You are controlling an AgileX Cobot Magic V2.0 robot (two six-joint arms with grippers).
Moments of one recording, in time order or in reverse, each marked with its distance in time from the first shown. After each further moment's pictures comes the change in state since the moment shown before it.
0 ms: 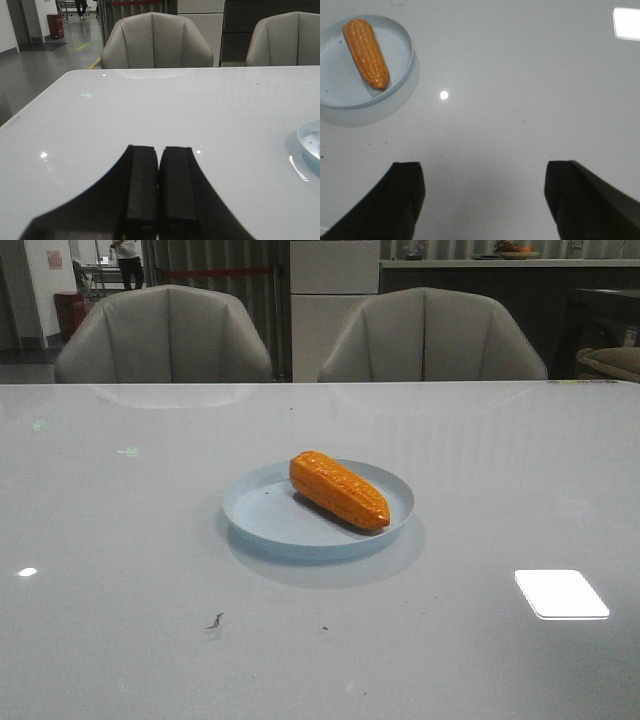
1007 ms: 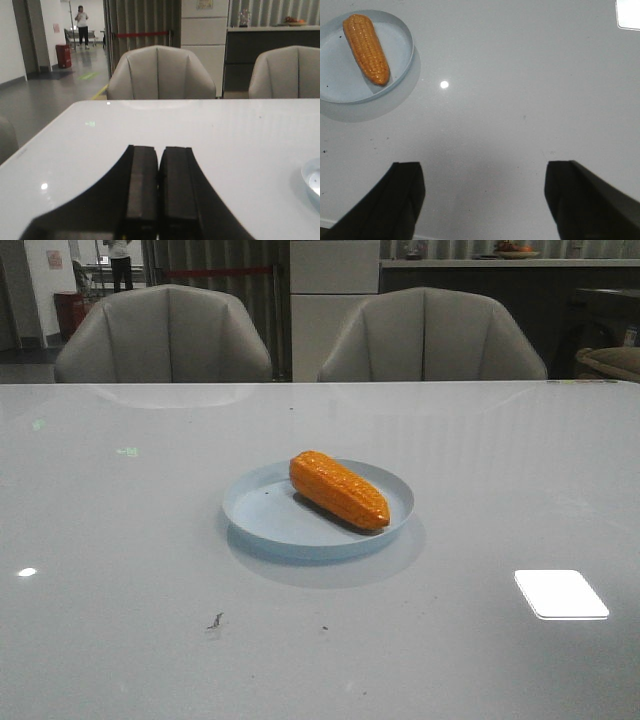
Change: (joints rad) left arm 0.000 0.000 0.000 -0.002 -0.123 0.000; right arm 0.000 0.088 -0.087 -0.002 0.080 0.000
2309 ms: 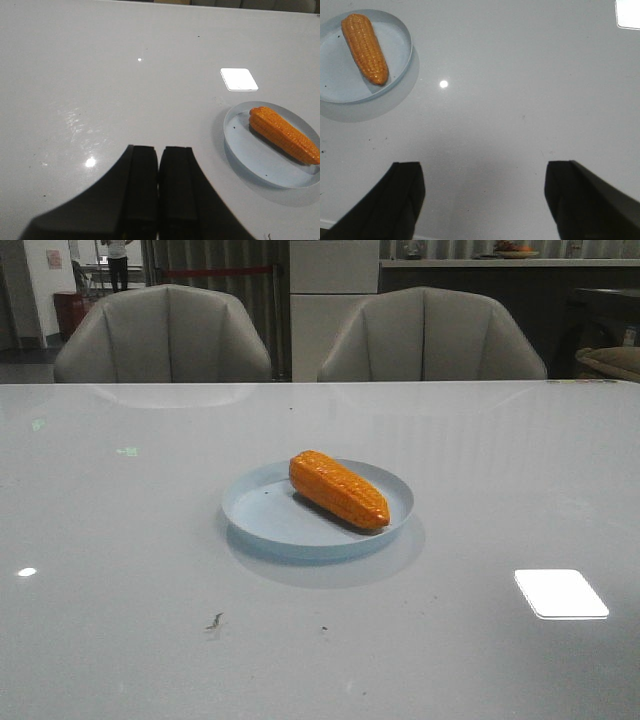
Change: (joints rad) left arm 0.000 0.777 -0.629 -0.466 0.422 0.357; right arm 0.000 0.000 0.000 -0.002 0.000 -0.001
